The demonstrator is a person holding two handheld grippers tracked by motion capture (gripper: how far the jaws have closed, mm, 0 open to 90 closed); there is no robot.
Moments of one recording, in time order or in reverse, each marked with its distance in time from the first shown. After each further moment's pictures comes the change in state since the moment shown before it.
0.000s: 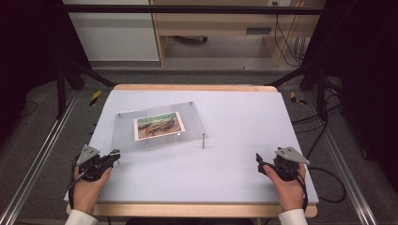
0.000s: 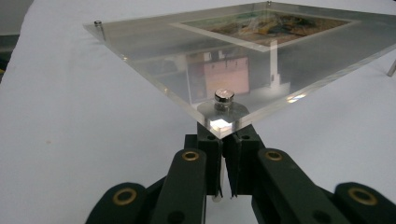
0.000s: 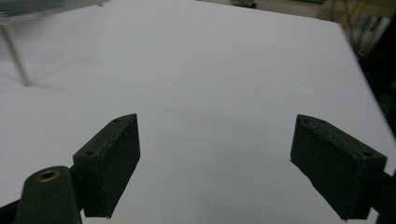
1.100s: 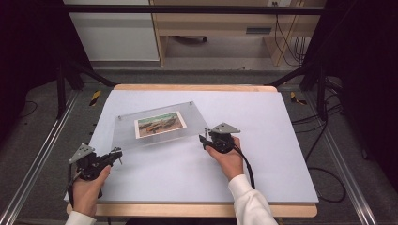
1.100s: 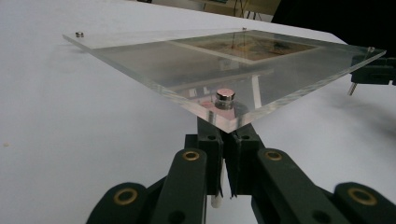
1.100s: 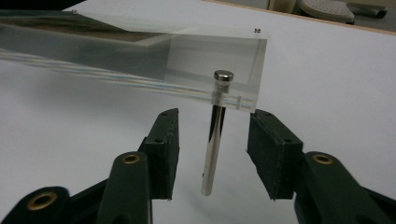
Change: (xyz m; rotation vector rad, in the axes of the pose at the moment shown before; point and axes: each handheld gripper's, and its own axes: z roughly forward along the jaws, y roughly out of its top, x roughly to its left) left arm 0.000 0.007 -0.007 -0.045 -0.100 -0.129; right arm 0.132 0.060 0.118 0.001 0.358 -0.071
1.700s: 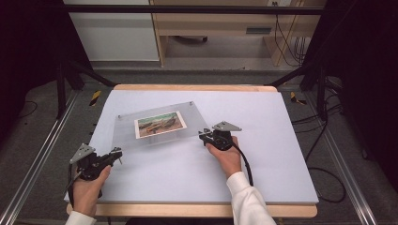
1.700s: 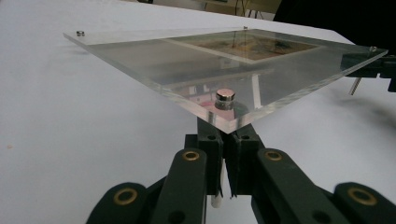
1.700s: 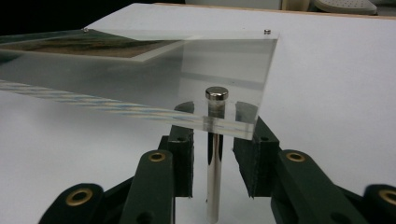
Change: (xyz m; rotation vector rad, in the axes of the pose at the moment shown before) left arm -0.001 0.000 0.000 0.003 0.009 0.015; right arm -0.008 -0.004 0.015 -0.038 0.069 0.084
